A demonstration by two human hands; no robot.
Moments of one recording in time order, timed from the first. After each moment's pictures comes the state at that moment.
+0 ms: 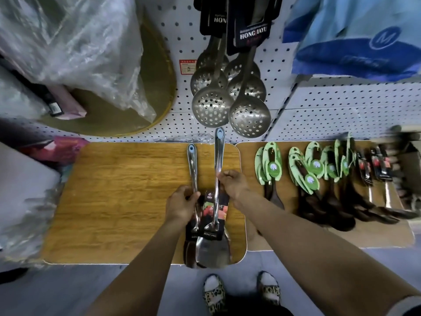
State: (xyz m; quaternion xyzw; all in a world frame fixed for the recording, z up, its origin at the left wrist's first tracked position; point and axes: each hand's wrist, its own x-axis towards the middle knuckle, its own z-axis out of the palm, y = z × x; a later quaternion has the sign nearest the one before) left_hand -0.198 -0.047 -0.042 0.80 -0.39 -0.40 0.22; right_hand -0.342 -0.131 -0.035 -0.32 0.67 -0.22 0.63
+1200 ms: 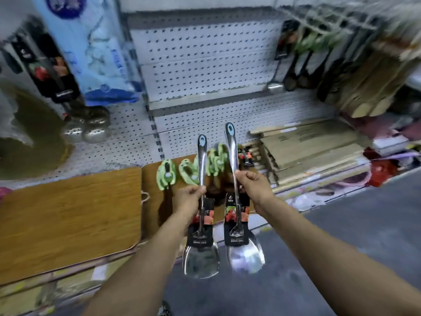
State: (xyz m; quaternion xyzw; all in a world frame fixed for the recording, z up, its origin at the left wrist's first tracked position) left_hand -0.586 0.043 0.114 0.69 -0.42 -0.47 0.35; right_hand -0.772 0.039 0.136 -0.35 0.62 -0.45 0.53
